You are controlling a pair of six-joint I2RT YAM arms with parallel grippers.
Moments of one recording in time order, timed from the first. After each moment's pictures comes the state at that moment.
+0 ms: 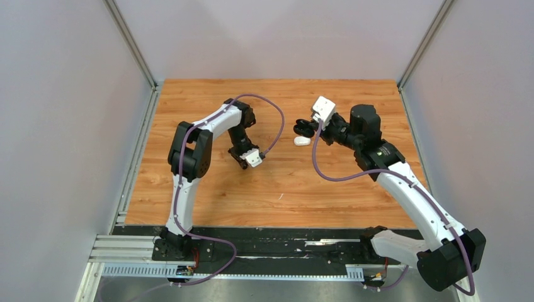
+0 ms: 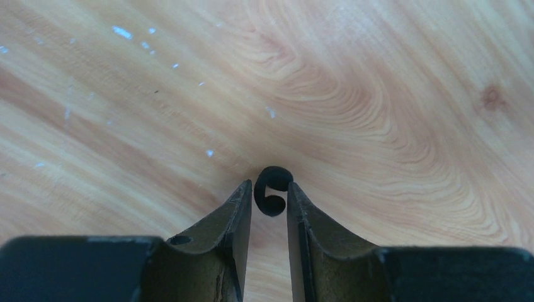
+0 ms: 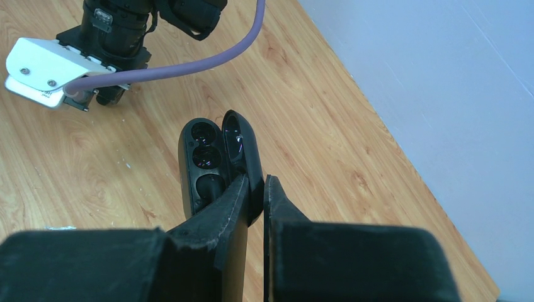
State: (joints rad) left arm -0.45 2.23 1.78 -1.43 0.42 2.09; right arm 0.44 1.11 1.05 -0.23 -0.36 -0.52
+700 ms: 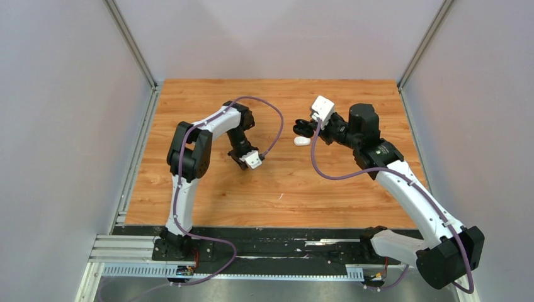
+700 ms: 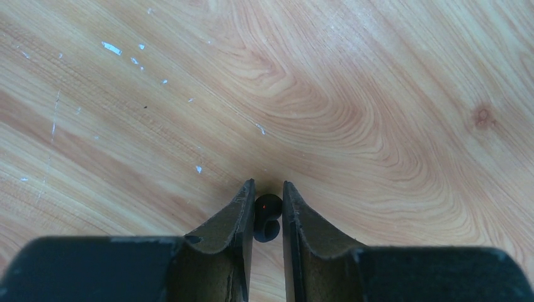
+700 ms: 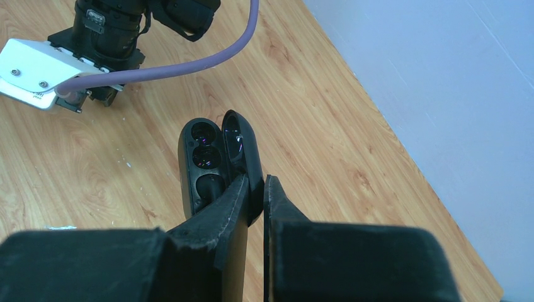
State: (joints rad) left arm -0.45 2.21 1.72 -1.41 0.44 2.08; right arm 0.44 1.13 1.05 -0.23 -0.36 -0.52
